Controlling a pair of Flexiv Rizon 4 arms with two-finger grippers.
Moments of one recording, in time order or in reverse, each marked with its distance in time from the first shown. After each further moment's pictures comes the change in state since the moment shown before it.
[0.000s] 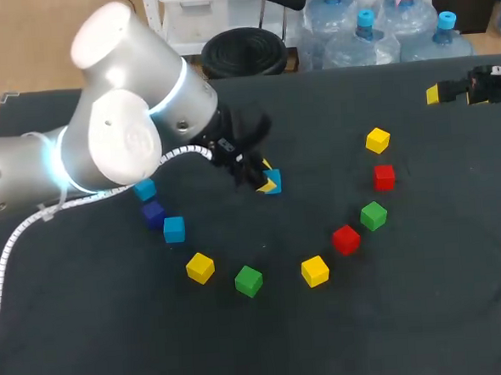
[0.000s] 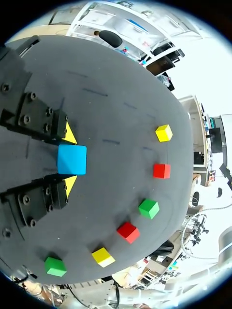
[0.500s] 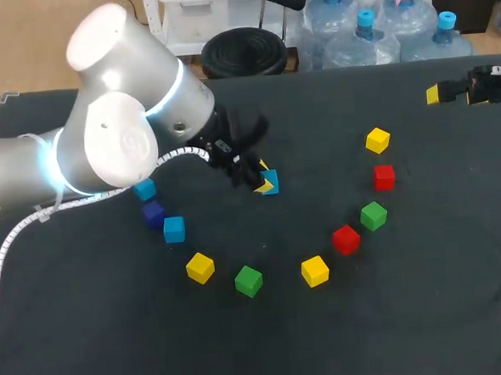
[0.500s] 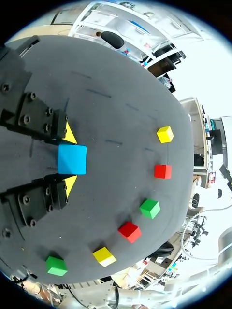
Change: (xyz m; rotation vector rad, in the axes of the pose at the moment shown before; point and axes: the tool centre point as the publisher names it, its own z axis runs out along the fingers) left arm 0.005 -0.001 -0.003 -0.009 0.006 -0.012; right arm 0.000 0.000 0.000 0.000 0.000 0.000
